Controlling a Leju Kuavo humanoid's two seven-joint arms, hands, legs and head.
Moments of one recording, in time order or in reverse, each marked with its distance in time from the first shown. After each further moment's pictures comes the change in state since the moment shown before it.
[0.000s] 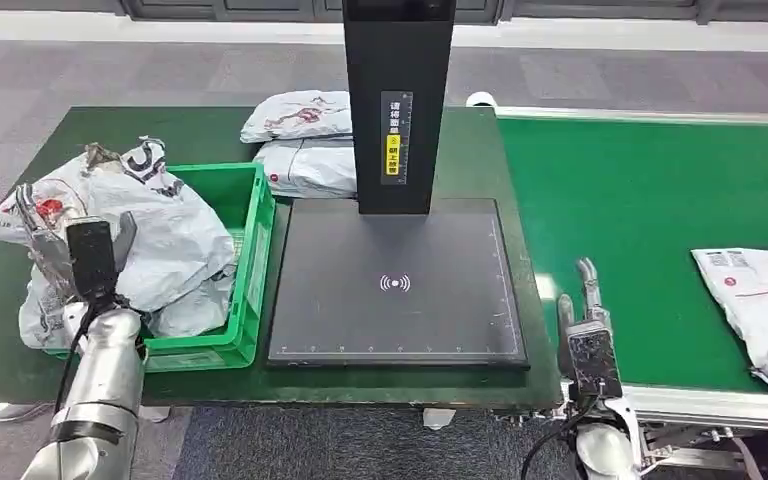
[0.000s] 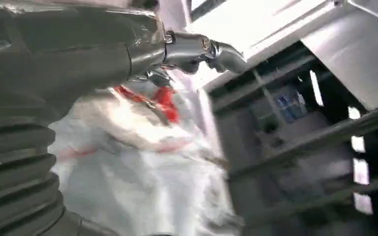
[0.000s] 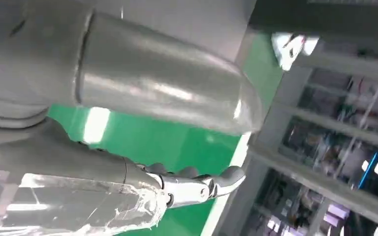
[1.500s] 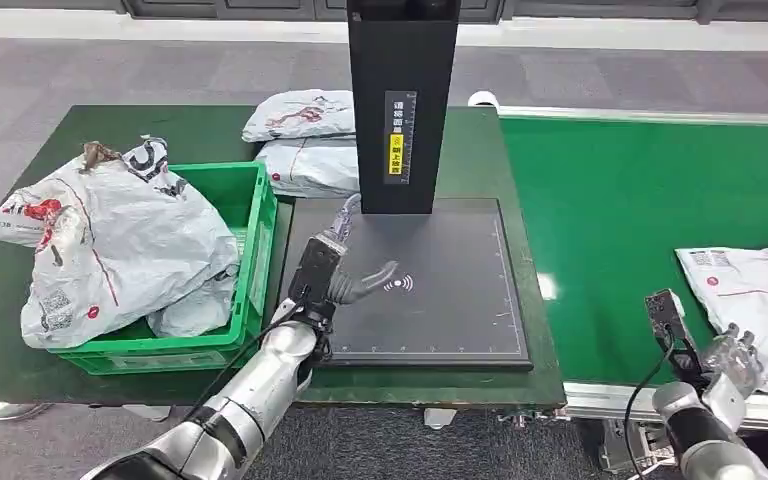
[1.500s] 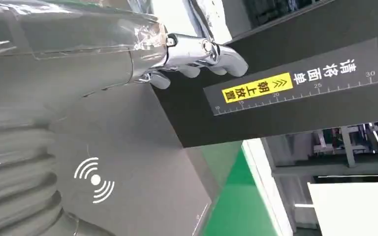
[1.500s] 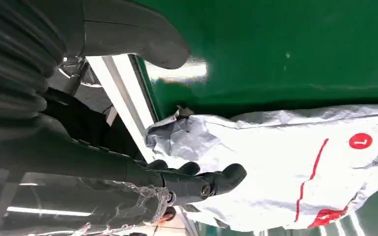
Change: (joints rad) left arm -0.094 -0.280 -0.588 0.340 0.202 -0.357 -0.040; right arm -0.489 -0.276 -0.141 1.037 0.495 -0.279 0.563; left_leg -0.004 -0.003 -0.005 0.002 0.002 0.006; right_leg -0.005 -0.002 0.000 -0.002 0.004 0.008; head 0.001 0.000
